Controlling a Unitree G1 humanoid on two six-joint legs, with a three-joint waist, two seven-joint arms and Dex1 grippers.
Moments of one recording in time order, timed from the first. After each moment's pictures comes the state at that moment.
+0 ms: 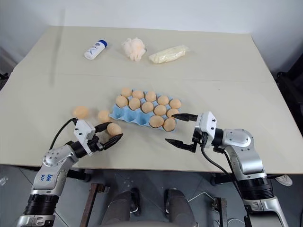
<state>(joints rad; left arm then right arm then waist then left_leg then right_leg) -0.12 0.47 0.10 0.01 -0.28 0.10 -0.71 -0.30 -0.56 0.03 -0.06 0.41 0.01 1.13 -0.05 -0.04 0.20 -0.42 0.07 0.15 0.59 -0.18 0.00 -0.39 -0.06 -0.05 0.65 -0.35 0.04</state>
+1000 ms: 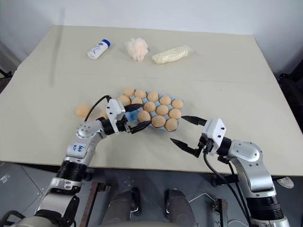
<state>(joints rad) -0.49 0.36 -0.06 0.23 -0.24 0.02 -0.80 -0.10 -0.56 -0.04 -0.24 0.40 0.05 0.94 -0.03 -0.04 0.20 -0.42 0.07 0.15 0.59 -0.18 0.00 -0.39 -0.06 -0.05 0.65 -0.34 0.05</state>
